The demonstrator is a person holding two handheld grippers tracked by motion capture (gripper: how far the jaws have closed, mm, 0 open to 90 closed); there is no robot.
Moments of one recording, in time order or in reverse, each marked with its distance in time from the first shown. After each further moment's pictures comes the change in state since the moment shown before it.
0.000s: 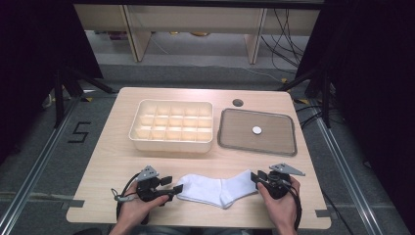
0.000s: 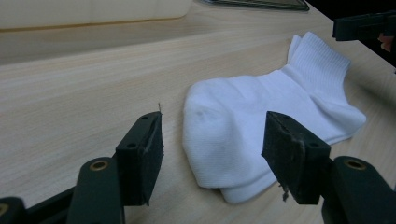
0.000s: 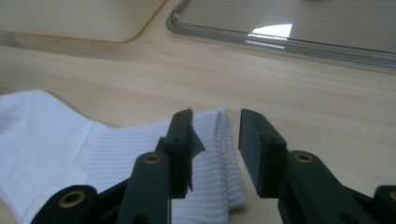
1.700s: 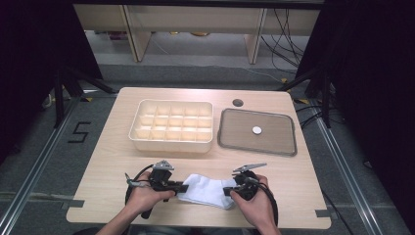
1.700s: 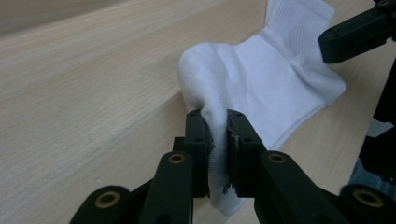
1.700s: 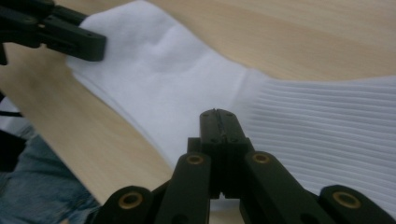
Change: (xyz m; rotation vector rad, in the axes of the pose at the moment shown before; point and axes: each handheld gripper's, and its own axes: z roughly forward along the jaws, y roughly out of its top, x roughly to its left) left arm -0.013 0.030 0.019 0.260 -0.096 0.055; right arm 0.080 0.014 0.024 0.374 0.224 -0.087
